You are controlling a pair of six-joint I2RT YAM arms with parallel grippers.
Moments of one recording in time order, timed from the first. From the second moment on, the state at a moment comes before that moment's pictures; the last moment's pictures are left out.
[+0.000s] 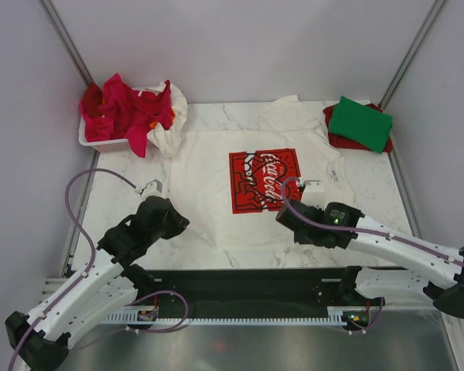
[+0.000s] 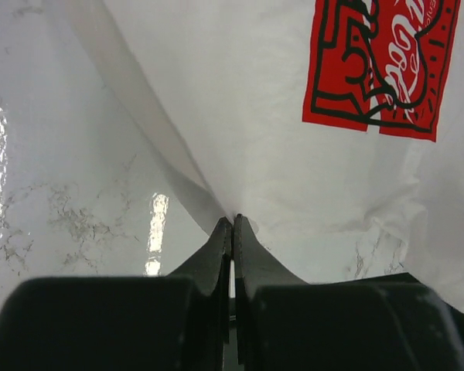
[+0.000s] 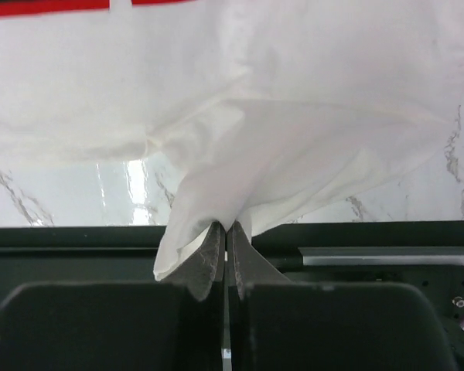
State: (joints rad) left arm -0.65 0.64 0.55 -0.65 -0.21 -0.93; right arm 1.13 1.08 0.98 -1.20 0.51 1.06
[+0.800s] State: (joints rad) left arm -0.16 1.12 0.82 -0.64 0.06 -0.58; right arm 0.25 1.45 1.33 -0.84 0.36 0.44
